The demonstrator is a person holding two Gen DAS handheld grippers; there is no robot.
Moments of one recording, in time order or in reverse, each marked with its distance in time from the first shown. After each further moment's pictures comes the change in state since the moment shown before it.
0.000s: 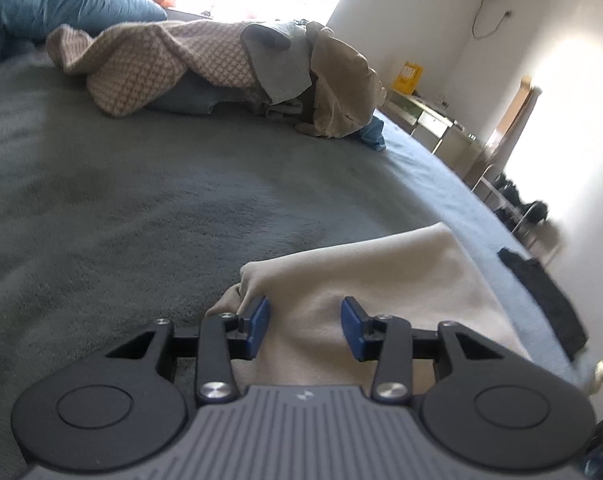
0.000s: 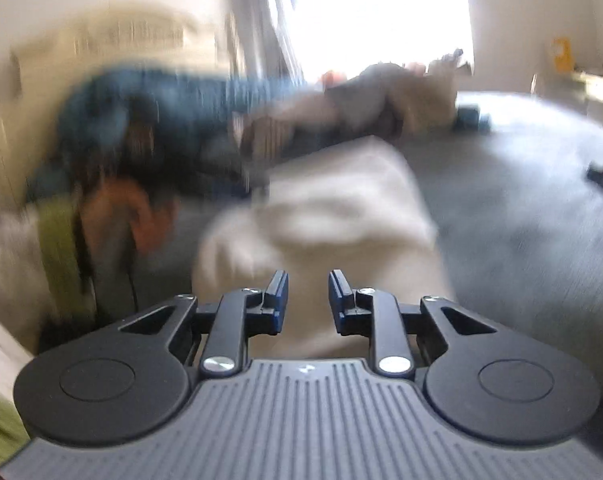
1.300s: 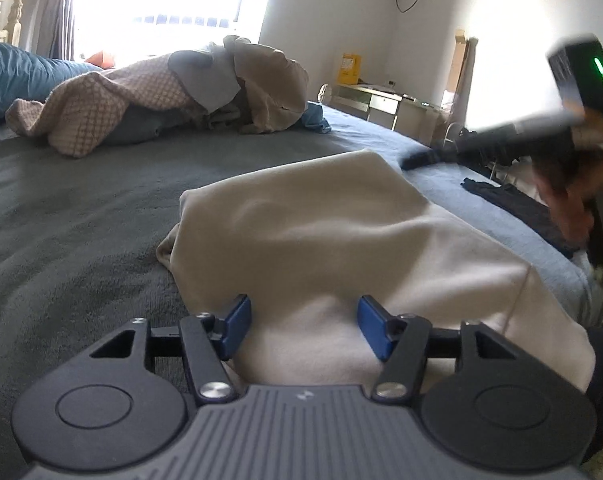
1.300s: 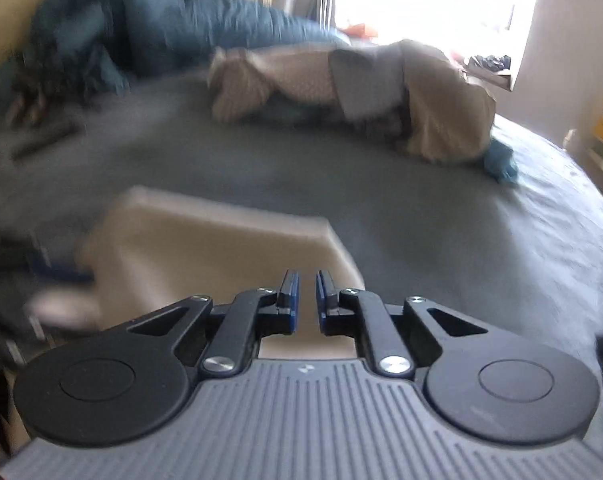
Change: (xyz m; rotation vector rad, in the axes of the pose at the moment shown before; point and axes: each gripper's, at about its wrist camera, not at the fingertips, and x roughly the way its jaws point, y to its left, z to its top) left arm -0.028 -0.040 -0.082 0.264 -0.077 -0.025; right arm 0.178 -0.057 0.118 -0.324 0.238 -0.038
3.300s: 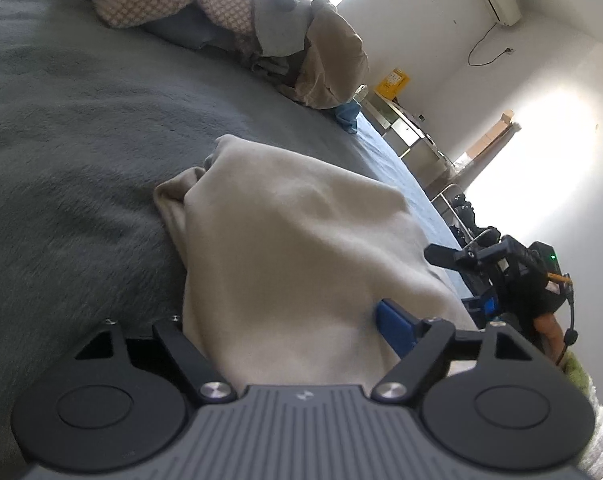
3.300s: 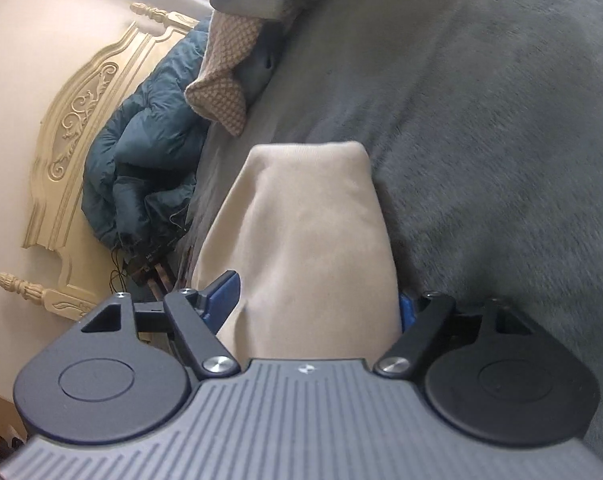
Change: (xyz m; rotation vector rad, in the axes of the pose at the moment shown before) left arm 0.048 0.058 0.012 -0.510 0.082 -0.184; right arm 0.075 -0.119 -0.083 0.971 0.232 0.592
